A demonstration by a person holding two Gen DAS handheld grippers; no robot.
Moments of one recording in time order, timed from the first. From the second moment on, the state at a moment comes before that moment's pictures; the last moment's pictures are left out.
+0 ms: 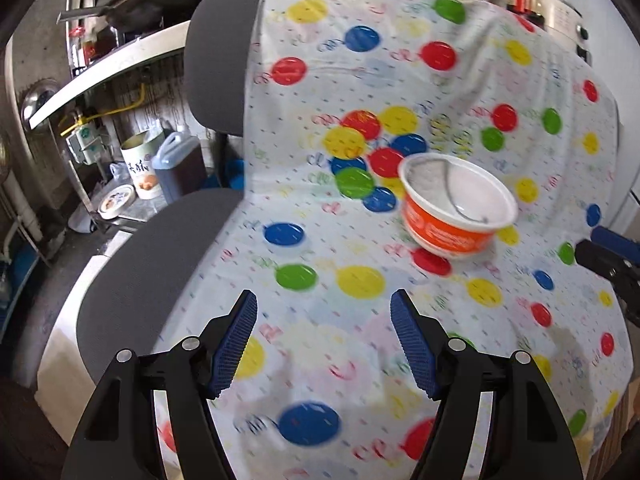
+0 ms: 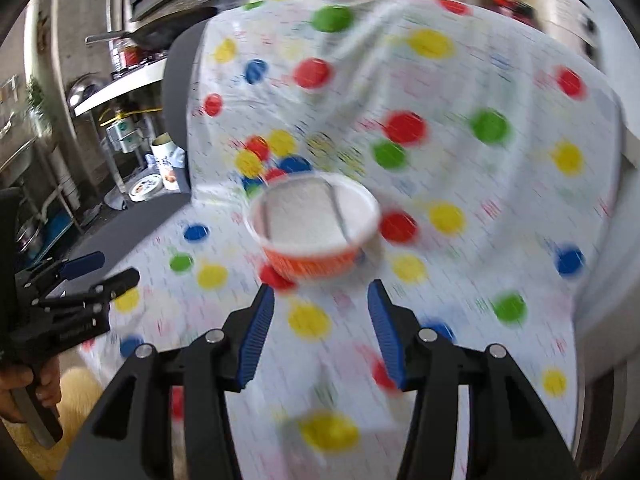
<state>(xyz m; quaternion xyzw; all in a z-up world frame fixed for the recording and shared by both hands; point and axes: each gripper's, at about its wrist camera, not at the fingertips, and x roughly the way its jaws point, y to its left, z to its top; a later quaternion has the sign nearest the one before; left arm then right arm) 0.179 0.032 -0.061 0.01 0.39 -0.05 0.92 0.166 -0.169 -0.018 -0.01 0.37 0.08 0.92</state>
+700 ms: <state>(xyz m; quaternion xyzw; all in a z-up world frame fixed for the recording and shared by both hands) 0.246 0.082 -0.095 -0.03 0.41 -0.03 0.91 0.319 -0.105 -0.078 0.03 0.43 0.07 0.90</state>
